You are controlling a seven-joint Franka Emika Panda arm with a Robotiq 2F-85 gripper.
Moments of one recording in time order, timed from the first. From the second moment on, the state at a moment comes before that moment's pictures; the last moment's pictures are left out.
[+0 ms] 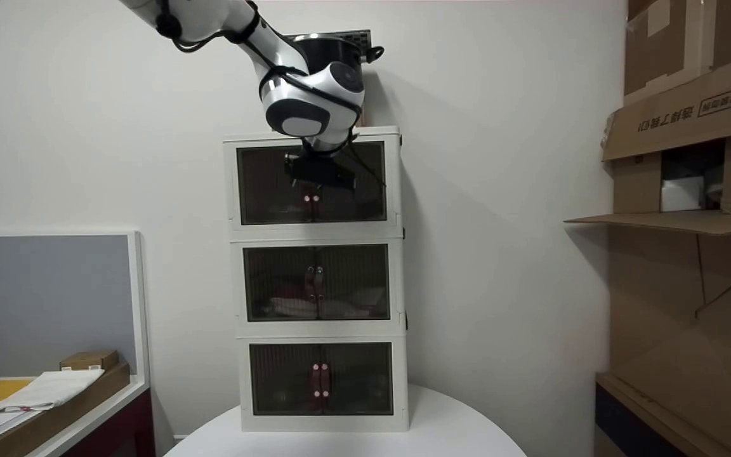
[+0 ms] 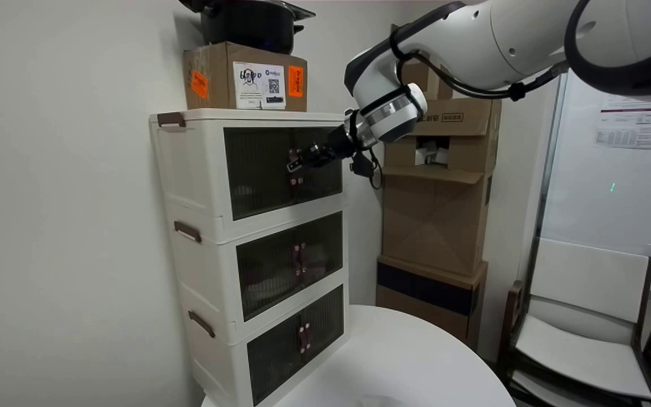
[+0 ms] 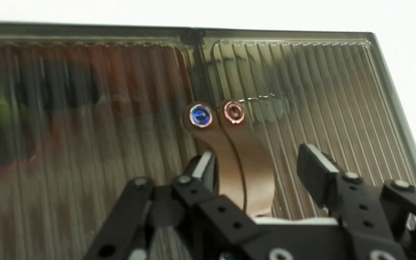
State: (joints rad) arm -0.03 0.26 0.01 -1.63 1.15 2.34 -1.30
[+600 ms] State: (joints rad) arm -0.04 0.26 0.01 -1.63 1.15 2.36 -1.30
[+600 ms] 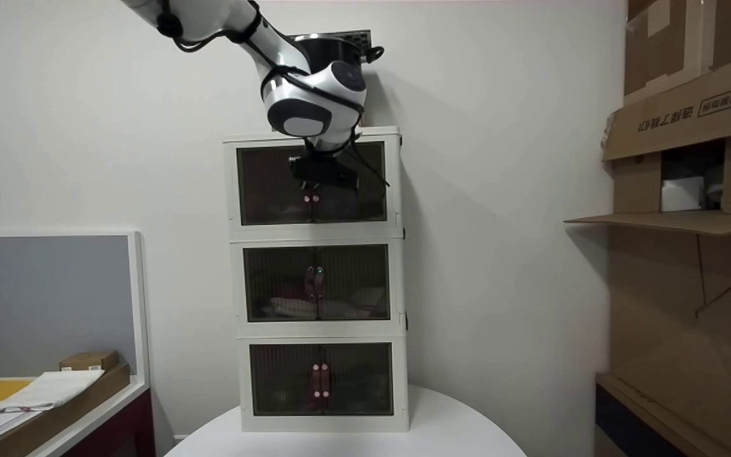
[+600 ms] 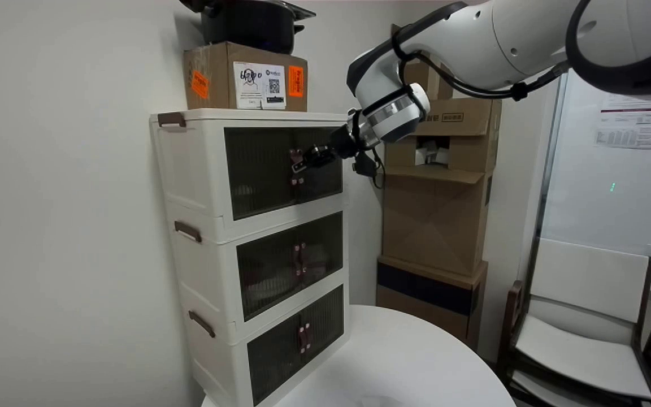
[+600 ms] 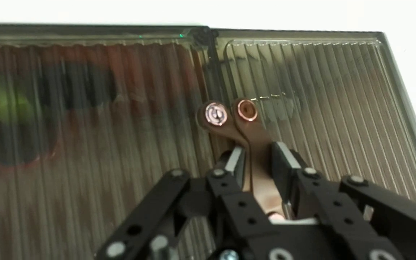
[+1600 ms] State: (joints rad) arm -0.05 0.22 0.01 -1.70 1.16 2.35 -1.30
